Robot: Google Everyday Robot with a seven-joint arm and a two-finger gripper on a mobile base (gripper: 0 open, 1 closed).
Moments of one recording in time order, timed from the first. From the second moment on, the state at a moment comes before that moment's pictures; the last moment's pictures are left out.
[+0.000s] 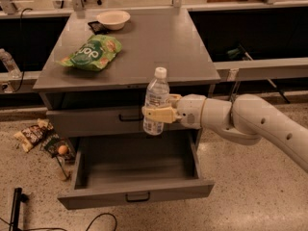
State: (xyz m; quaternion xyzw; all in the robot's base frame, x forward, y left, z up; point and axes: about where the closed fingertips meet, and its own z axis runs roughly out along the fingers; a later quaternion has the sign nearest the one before) arm 0.575 -0.012 0.804 -0.34 0.68 0.40 0.51
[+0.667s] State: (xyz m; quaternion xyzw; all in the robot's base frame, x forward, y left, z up) arm 0.569 -0.005 0.765 -0.35 0.68 0.40 0.50
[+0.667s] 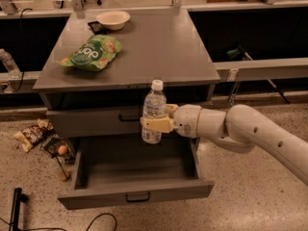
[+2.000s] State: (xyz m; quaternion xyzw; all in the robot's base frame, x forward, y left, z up) arm 0.543 -0.048 0.620 -0.36 0.72 0.33 0.49
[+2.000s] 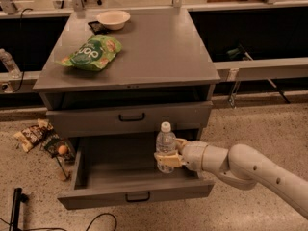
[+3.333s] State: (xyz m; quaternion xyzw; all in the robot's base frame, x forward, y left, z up) arm 0.576 -0.071 0.540 -0.38 0.73 0.30 0.48
